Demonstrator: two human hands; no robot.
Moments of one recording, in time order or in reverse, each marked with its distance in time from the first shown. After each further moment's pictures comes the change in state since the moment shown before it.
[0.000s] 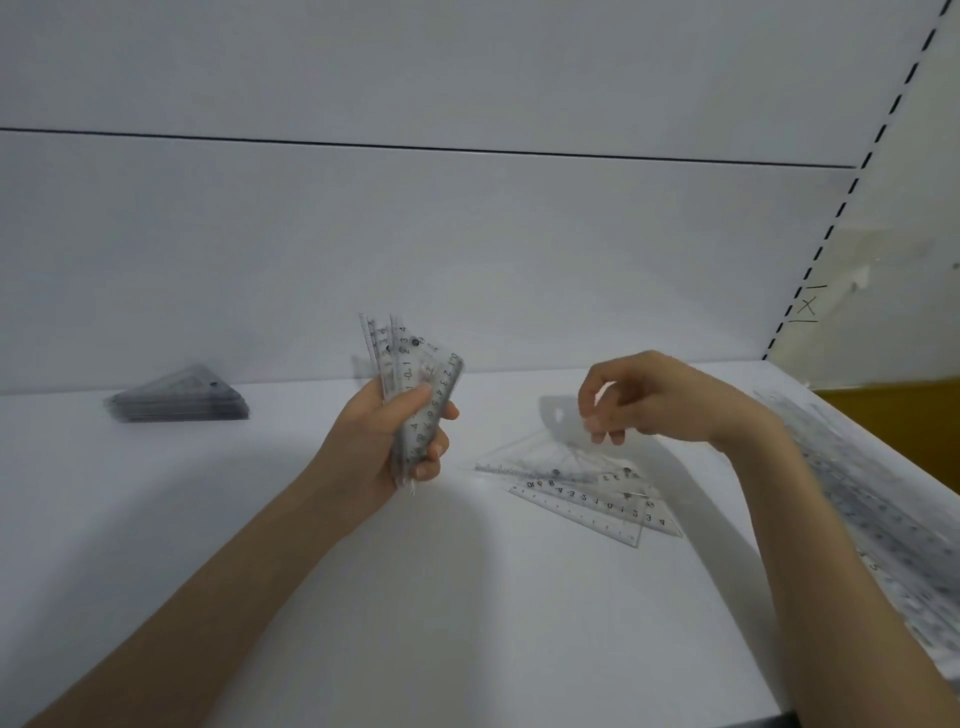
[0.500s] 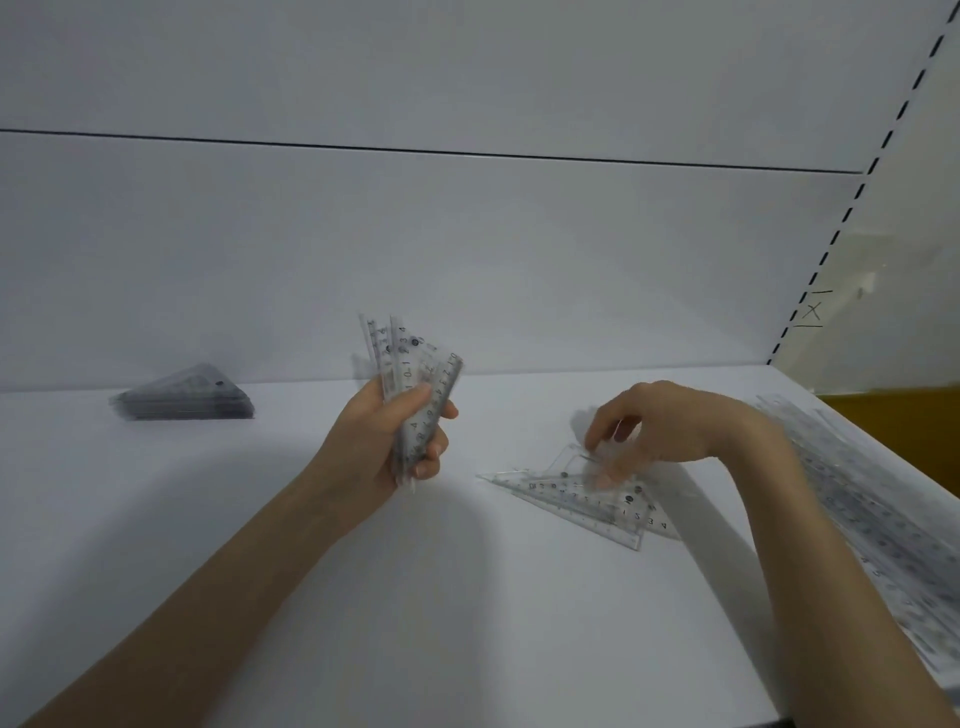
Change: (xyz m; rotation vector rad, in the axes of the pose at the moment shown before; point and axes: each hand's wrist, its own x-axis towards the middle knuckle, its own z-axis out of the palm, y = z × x) left_hand 0.001 0.001 -0.004 -0.023 -0.015 0.012; right_hand 0.002 0.000 0.004 -0.480 -0.142 0.271
